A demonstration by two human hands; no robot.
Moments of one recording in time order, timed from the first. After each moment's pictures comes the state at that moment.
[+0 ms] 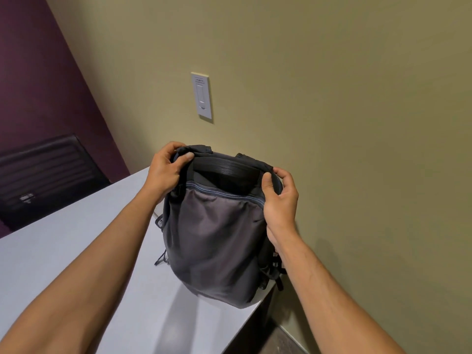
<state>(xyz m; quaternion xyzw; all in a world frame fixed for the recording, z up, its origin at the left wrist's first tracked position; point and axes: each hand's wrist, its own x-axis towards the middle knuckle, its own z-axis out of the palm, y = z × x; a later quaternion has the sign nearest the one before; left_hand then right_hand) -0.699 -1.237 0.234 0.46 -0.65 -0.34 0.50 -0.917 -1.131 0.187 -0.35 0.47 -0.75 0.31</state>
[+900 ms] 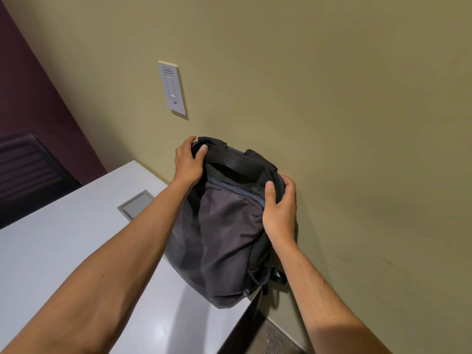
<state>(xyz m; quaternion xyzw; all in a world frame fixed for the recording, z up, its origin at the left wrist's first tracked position) -0.802 -1.316 0.182 0.55 -0.64 -0.33 0.43 -0.964 -1.143 0.154 -0.38 0.62 -0.66 0.19</state>
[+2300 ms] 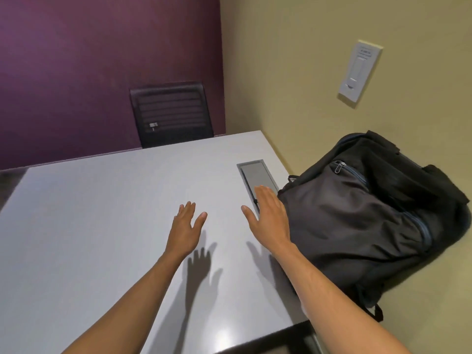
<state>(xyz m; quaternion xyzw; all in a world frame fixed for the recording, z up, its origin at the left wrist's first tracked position) -0.527 -1.073 0.054 0.77 -0.47 -0.25 0.35 -0.737 -1.159 0.082 -0.81 0.50 -0.26 0.18</state>
